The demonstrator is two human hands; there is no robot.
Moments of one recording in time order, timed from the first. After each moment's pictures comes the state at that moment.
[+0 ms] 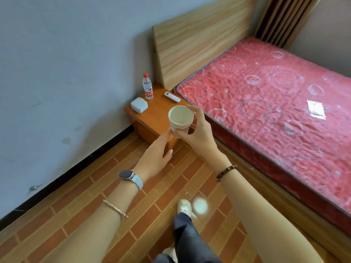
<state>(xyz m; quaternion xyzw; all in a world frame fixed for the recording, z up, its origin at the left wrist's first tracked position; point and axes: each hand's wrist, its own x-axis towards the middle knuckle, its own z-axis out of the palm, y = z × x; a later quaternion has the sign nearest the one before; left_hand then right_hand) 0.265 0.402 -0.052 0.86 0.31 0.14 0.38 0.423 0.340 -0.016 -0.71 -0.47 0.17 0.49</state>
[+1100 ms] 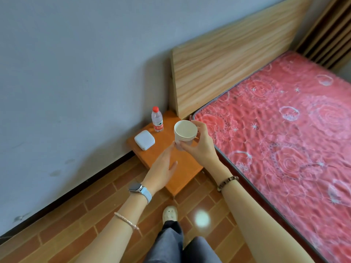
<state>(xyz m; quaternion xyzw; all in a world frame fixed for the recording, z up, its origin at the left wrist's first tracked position) 0.450 0.693 -0.104 0.79 0.40 0.13 0.44 0.610 0.665 -0.075 -0.70 -0.47 0.28 0.47</state>
